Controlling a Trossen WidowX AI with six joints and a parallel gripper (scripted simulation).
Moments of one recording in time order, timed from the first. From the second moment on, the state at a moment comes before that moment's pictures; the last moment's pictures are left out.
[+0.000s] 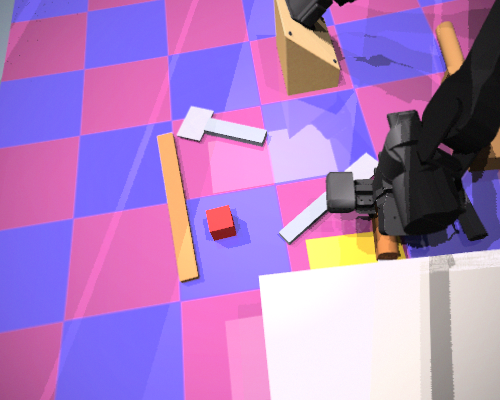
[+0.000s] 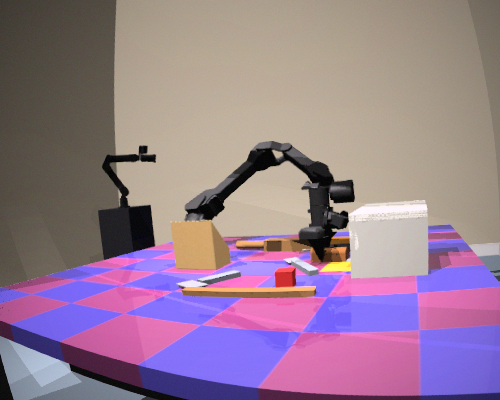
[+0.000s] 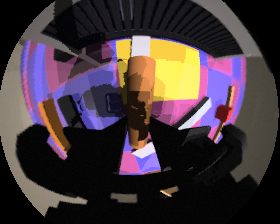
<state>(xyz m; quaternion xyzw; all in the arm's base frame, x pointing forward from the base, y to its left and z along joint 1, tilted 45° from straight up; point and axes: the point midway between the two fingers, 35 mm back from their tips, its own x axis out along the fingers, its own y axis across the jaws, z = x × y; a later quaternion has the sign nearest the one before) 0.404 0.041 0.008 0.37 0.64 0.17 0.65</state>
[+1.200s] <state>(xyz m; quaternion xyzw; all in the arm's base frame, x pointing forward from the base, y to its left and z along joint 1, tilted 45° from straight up) 0.372 0.051 0.011 0.37 0.64 0.17 0.65</state>
